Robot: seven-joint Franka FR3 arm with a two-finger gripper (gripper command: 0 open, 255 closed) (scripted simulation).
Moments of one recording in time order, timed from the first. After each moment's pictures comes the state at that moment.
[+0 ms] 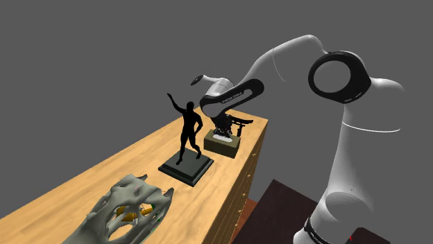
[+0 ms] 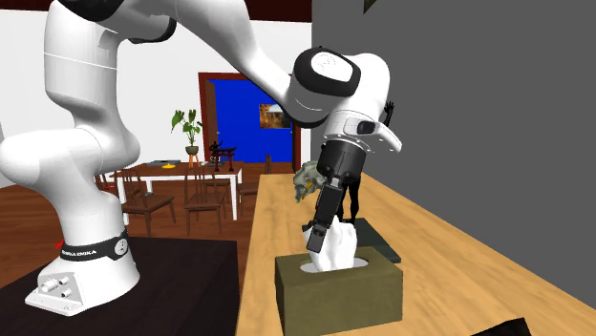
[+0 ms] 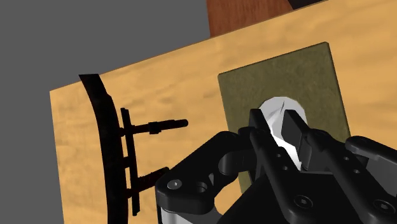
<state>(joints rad) -0.14 0.23 0.09 -1.94 -0.53 1.81 0.23</state>
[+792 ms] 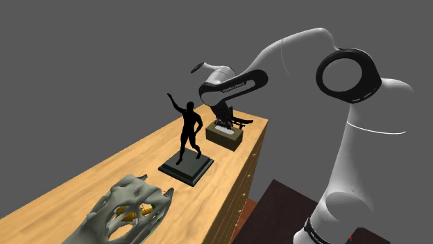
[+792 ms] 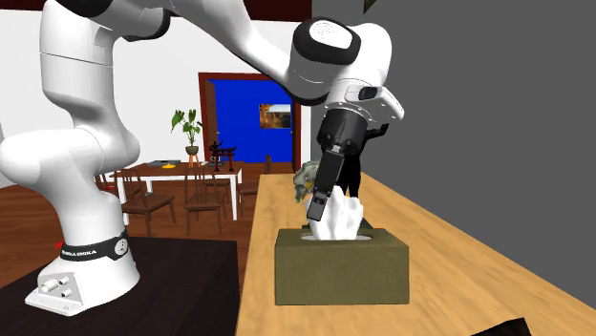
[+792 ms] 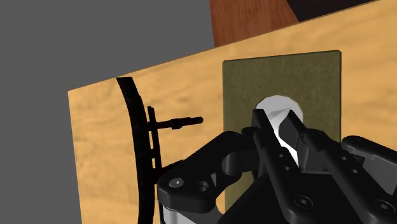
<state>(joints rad) -0.13 0.18 0.10 -1.88 -0.51 1.71 0.18</state>
